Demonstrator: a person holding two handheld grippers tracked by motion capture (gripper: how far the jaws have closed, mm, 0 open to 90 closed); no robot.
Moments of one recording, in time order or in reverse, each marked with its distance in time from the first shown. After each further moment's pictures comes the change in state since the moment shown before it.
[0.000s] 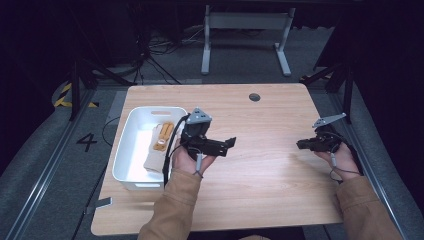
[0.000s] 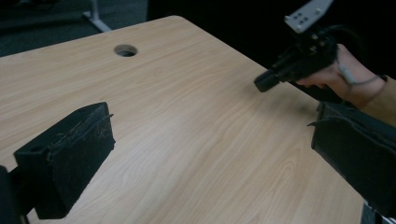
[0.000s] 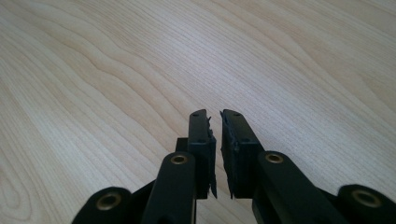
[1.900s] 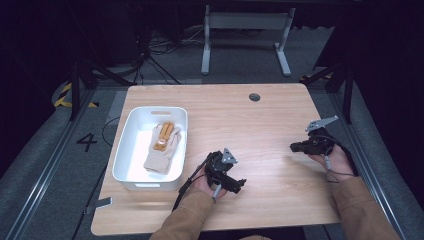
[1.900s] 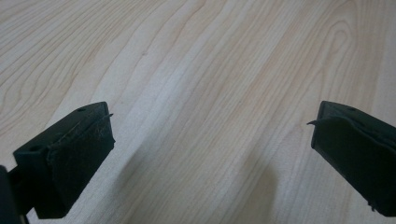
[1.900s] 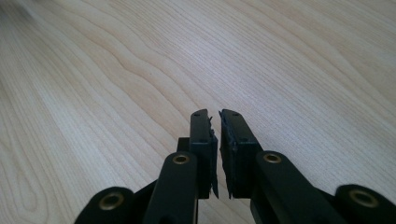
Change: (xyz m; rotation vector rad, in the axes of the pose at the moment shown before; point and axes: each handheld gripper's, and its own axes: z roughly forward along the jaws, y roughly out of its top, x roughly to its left) left arm -0.003 -0.107 0.102 0.299 -0.017 0.148; right arm 0.015 0.003 0.014 -0.006 0.051 -0.064
